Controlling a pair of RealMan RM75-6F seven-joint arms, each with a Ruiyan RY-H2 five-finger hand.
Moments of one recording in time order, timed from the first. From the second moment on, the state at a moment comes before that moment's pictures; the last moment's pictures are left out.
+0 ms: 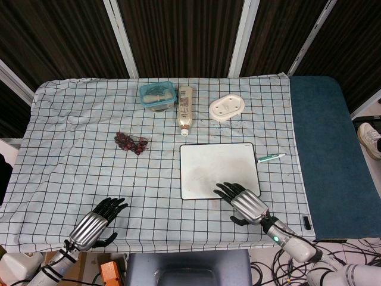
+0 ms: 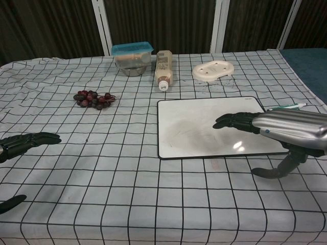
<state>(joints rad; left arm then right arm) -0.33 -1.35 0.16 -1.51 1.74 1.25 -0.06 0.57 -1.39 -0.06 -1.56 -1.59 0.97 -0.10</state>
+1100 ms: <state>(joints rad) -0.01 -1.35 0.02 -1.15 1.48 1.61 -0.15 0.64 -1.49 0.12 -0.98 -1.26 0.85 -0.31</state>
